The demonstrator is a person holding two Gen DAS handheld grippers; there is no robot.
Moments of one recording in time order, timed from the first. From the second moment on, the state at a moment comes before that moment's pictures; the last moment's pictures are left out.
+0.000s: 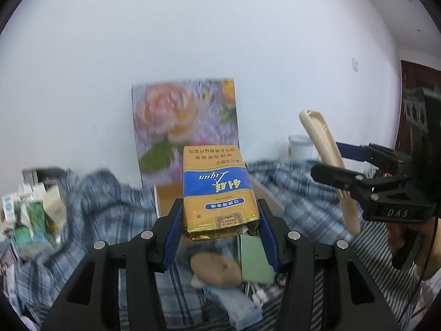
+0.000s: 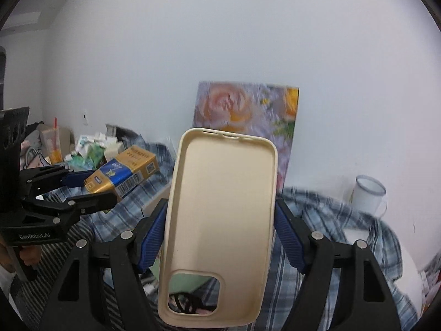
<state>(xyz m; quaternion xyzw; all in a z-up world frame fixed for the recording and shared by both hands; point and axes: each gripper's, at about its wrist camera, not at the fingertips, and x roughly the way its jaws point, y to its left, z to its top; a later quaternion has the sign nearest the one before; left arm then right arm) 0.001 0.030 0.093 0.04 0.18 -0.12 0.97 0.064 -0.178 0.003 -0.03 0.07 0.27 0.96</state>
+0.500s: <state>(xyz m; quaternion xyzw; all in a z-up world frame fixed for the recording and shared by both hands) 0.013 0.033 0.163 0.00 0.13 -0.10 0.99 0.061 -0.192 0.077 -0.01 -0.01 0.29 0.96</state>
